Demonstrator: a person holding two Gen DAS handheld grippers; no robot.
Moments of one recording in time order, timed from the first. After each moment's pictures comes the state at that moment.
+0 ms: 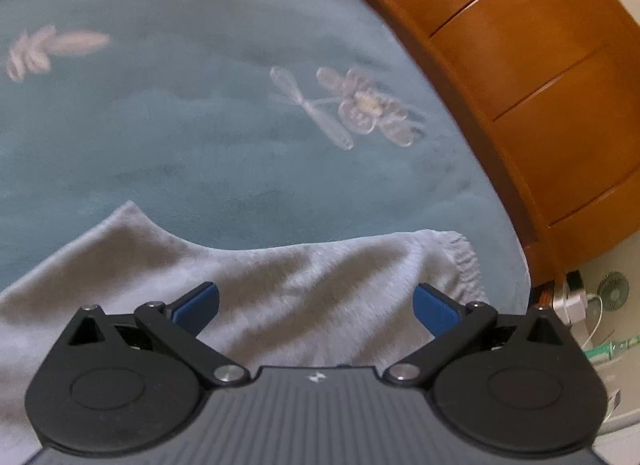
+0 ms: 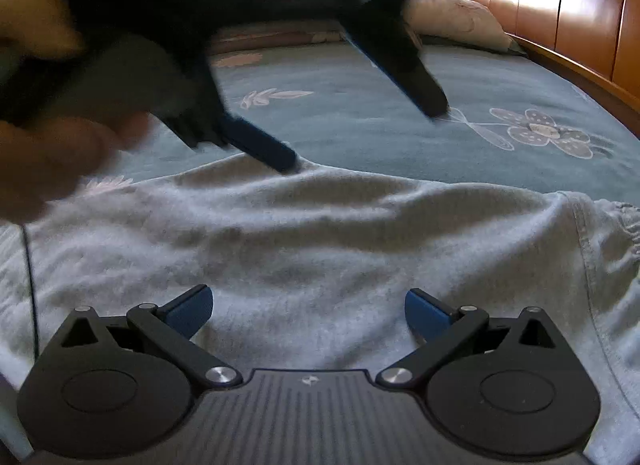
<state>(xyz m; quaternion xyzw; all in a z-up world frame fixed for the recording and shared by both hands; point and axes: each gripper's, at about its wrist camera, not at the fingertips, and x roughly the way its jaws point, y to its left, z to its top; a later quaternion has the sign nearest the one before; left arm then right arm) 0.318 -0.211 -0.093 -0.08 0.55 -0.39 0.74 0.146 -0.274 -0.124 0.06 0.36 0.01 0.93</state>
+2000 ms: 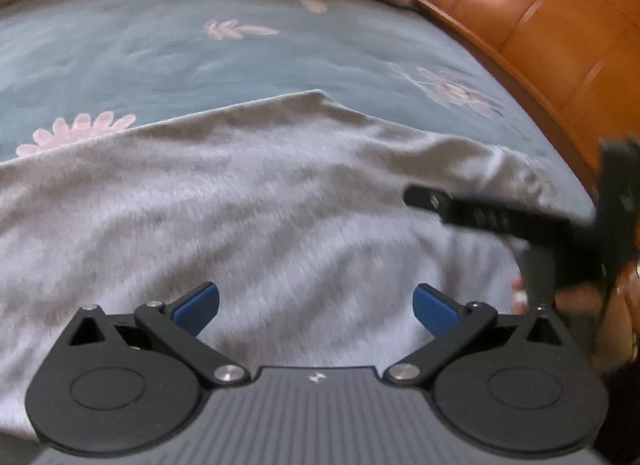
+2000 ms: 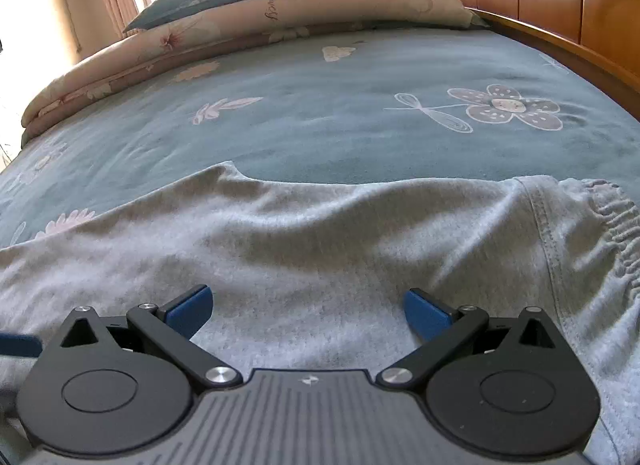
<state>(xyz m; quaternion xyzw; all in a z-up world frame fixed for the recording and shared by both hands) 0.156 -0.074 -0.098 -0.03 0.47 -0.25 0.85 0.151 -0.311 -0.127 0.11 0.37 -0.03 0.92</state>
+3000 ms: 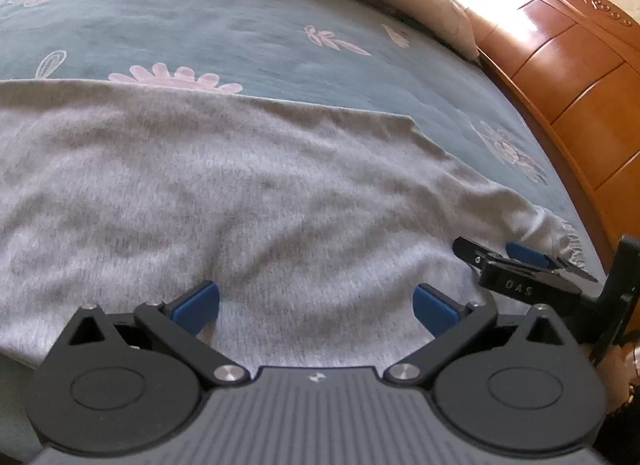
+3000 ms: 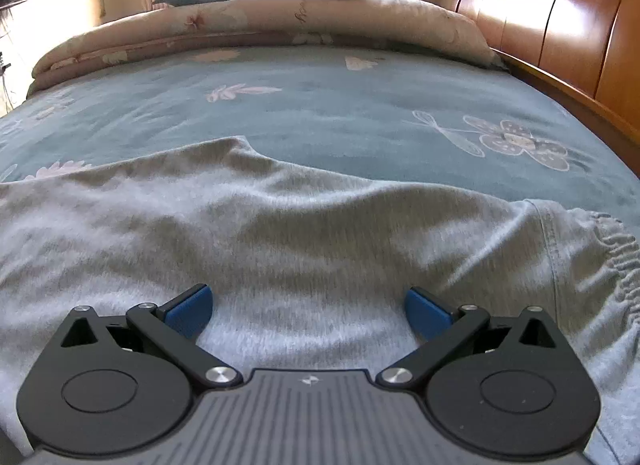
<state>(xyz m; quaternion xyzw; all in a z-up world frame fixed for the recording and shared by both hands) 0.154 -0.016 -0.112 -0.13 0.47 -0.17 0.86 0.144 -0.293 -0.142 0.02 0.35 -0.02 0.93</state>
